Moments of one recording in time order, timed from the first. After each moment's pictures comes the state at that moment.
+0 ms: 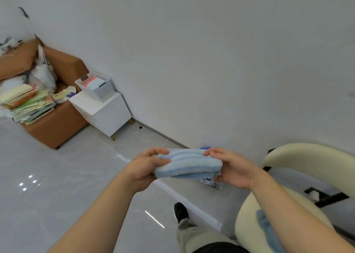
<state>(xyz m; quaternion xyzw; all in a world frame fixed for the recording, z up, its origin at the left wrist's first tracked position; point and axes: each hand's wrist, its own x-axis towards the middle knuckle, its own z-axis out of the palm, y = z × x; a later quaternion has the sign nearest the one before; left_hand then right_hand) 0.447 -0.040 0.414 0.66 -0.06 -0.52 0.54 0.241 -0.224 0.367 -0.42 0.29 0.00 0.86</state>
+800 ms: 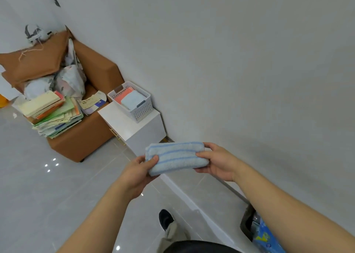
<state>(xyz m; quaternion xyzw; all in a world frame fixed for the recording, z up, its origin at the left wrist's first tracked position) 0.994 -0.135 0.361 0.65 0.07 -0.43 0.63 0.847 -0.353 0.348 -0.45 0.37 0.02 0.81</state>
